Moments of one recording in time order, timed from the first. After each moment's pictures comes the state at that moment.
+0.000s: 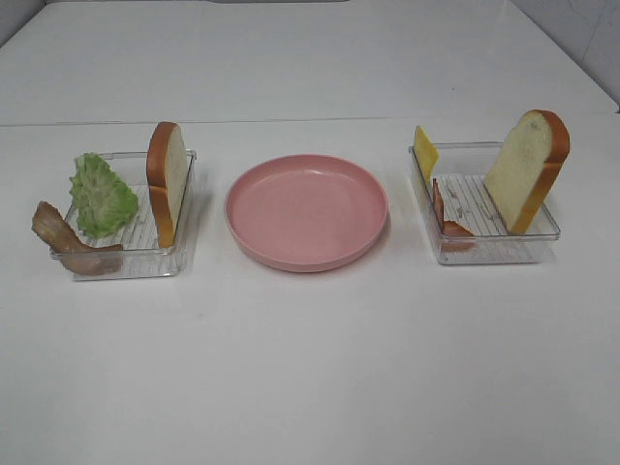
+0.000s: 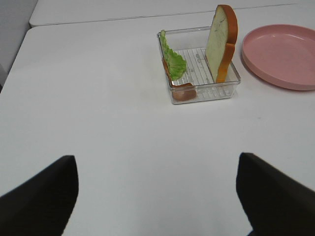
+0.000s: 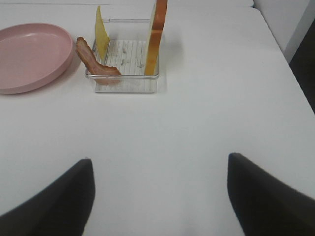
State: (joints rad) left arm -0.01 0.00 -0.50 -0.07 1.05 0.04; right arm -0.04 -0.01 -0.50 0.07 1.07 -0.09
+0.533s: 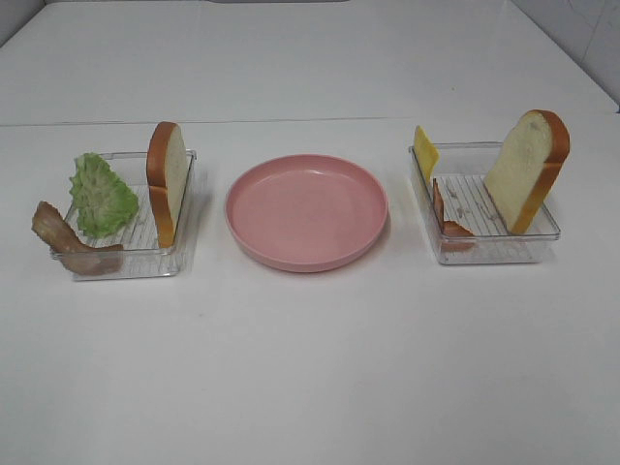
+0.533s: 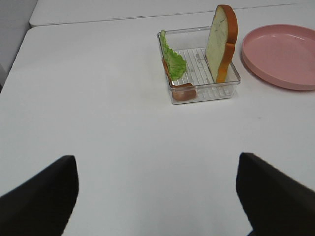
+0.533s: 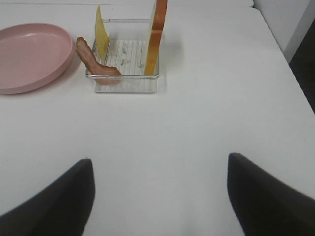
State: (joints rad) left arm -0.01 0.00 -0.50 -0.07 1.05 0.04; right arm -0.04 -0.01 -0.50 0.07 1.07 -0.09
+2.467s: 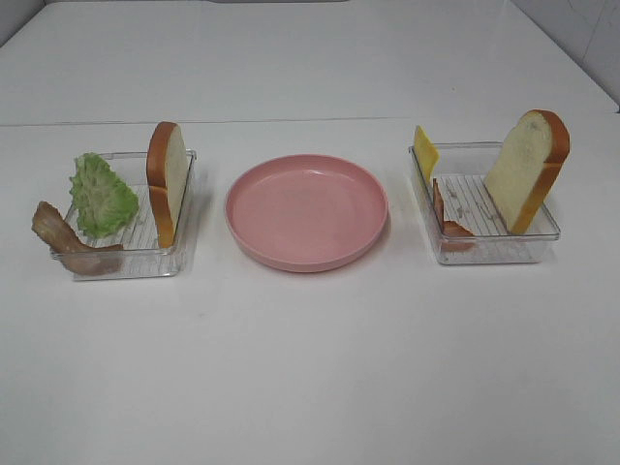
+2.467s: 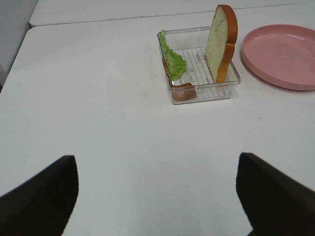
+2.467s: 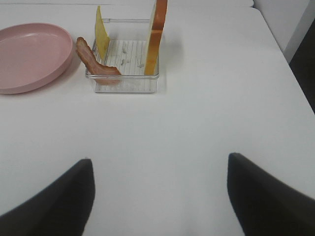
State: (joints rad) left arm -0.01 0.00 -0.50 -0.07 1.05 0.04; right arm -0.04 -0.01 -0.50 0.07 1.07 -0.09
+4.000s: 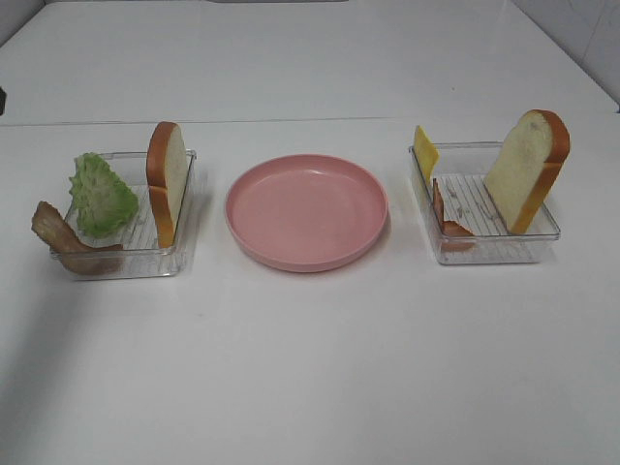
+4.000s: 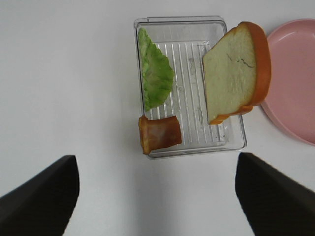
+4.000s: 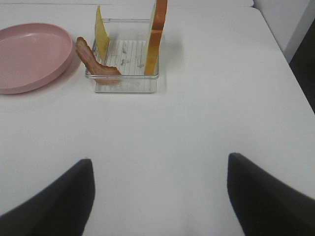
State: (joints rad) left arm -0.01 1.41 -1.13 -0.20 0.78 0.04; right arm -0.04 -0.01 -0.50 0.07 1.07 -0.09
